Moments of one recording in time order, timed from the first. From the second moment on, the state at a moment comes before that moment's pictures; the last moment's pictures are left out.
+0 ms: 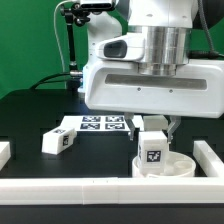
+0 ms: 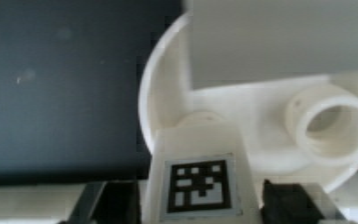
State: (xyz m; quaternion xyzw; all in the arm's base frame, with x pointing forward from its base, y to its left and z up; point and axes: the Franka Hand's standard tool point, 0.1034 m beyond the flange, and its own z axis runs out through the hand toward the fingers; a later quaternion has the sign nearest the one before) arm 0.629 0.035 0.071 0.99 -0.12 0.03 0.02
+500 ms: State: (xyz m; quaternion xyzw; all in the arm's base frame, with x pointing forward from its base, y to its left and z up) arm 0.629 0.051 0.071 0.94 -0.33 0.03 0.01
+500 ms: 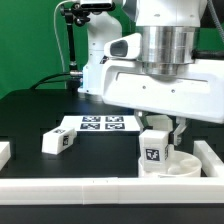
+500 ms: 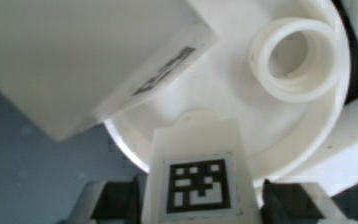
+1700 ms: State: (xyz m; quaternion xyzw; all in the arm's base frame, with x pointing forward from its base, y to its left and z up) arm 0.627 0.087 0.070 0.68 -0.73 0.00 -0.04
